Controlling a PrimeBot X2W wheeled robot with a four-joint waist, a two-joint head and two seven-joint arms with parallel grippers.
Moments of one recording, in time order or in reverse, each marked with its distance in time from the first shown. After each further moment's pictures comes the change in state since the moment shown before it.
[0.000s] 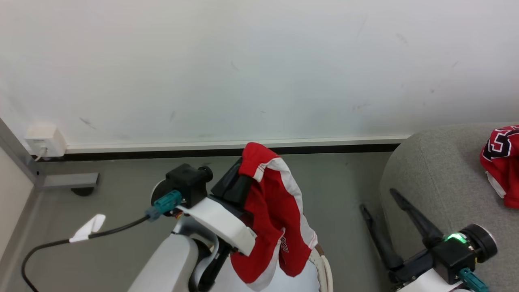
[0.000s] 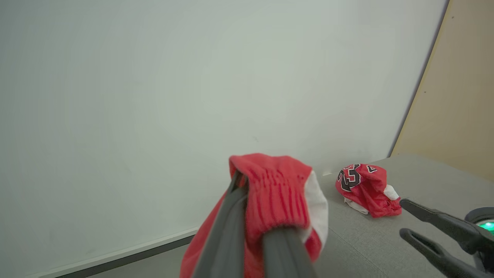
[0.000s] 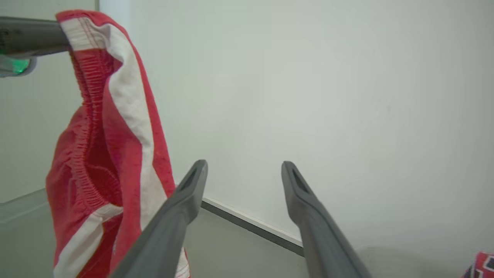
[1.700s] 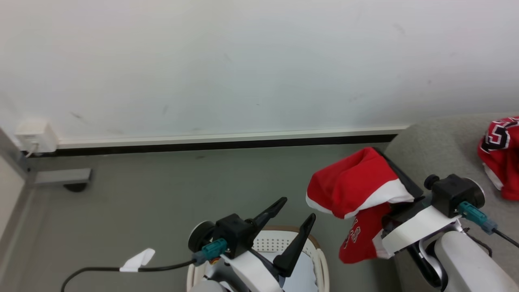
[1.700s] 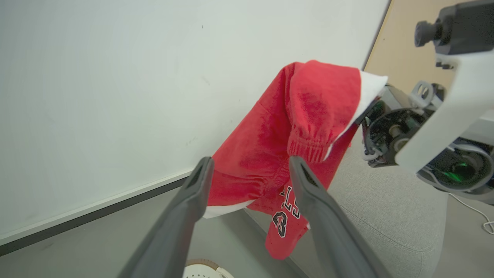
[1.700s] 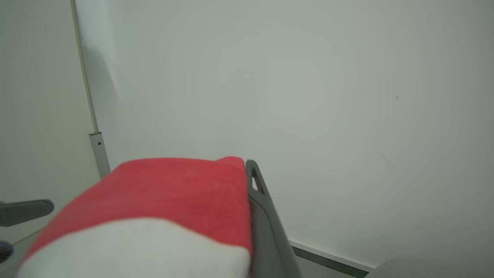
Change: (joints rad) left arm 0.096 0.028 -0.235 -0.016 -0.009 0.019 -0.008; right arm -0.307 -0.018 0.158 0.235 0.278 0.000 0.002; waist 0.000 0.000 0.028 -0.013
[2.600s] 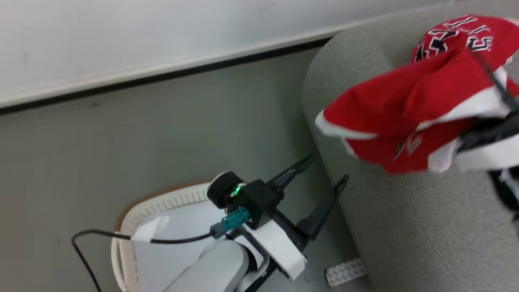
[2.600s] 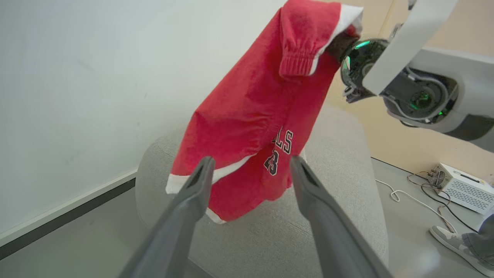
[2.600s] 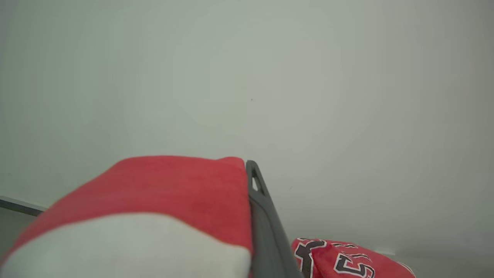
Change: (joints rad) left arm -0.193 -0.027 -0.061 0.006 0.056 -0.017 -0.059; right arm -0.189 -0.160 -0.160 -0.116 0.006 0.000 -0.002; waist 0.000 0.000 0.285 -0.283
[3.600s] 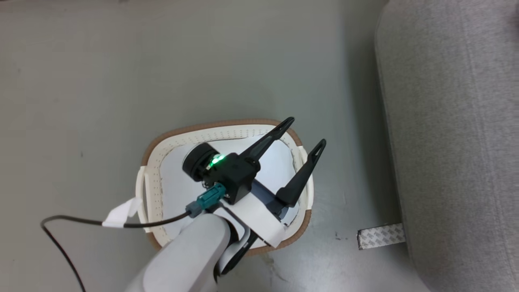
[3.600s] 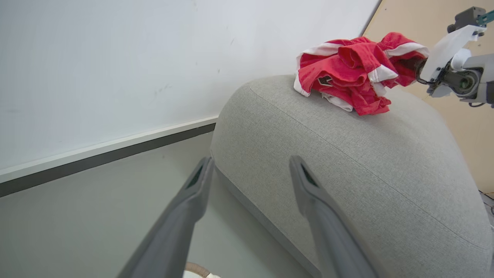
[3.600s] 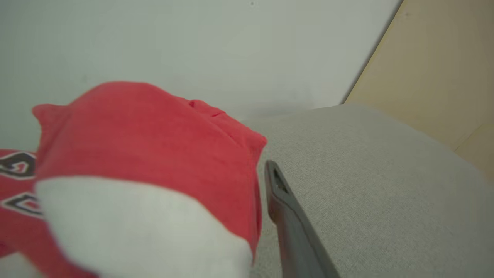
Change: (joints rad) left arm -0.096 0.053 0.037 0.016 0.004 0.020 -0.047; right arm -0.361 -0.150 -0.774 0.815 -0.372 0.000 0.003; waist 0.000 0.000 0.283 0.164
